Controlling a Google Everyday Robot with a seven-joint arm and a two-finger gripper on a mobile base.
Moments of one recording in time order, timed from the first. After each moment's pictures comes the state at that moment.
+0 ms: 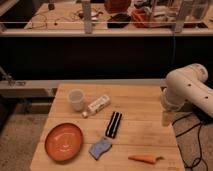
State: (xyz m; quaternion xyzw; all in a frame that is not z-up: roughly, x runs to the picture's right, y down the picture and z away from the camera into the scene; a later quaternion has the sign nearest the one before) arm 0.285 0.104 0.684 -0.28 0.02 0.02 0.96
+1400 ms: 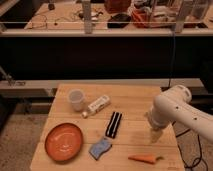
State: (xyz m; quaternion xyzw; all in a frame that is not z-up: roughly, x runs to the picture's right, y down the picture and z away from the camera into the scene) arm 0.216 0.191 0.699 -0.29 -0.05 -0.04 0.95
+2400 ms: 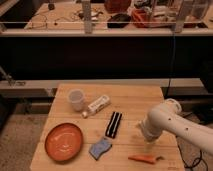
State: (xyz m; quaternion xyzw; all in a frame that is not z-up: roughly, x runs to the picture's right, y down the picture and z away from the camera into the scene) arm 0.190 0.249 0.731 -0.31 -0.10 -0.07 0.94
